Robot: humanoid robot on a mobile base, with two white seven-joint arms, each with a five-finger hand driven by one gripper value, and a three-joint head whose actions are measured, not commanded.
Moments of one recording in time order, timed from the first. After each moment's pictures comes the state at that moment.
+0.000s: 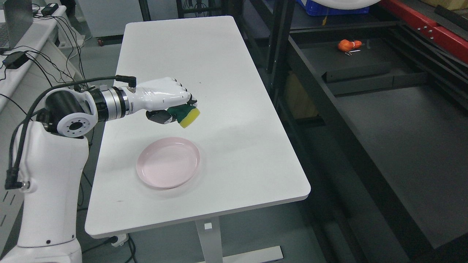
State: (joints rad) left arm -0.93 0.19 0.00 -1.33 -0.87 -0.79 -1.02; right arm -0.08 0.00 -0.21 0.00 -0.12 0.00 -0.07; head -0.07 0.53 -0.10
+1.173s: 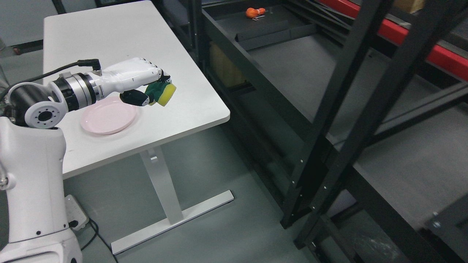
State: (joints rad) left arm -0.96 0.19 0.20 -1.26 -0.88 -0.79 -1.01; right arm -0.08 0.00 -0.21 0.00 -0.12 0.00 -0.07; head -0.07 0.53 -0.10
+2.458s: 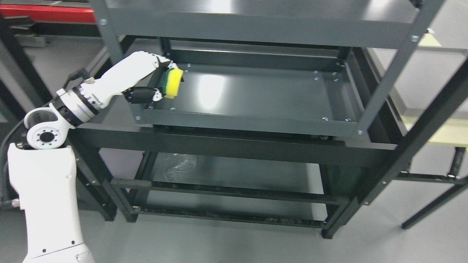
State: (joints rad) left arm -0.89 0.09 0.24 -1.27 -0.56 -0.79 -0.90; right arm -0.08 0.00 -0.21 0.00 -0.12 0.00 -0.07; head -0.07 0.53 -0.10
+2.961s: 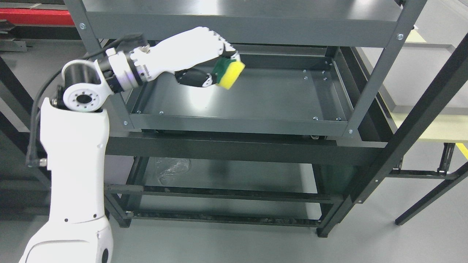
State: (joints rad) left arm -1.08 0.04 0.01 -1.32 -0.55 -0.79 -1.00; right arm -0.08 0.00 -0.21 0.00 -0.11 0.00 -0.07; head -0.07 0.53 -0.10
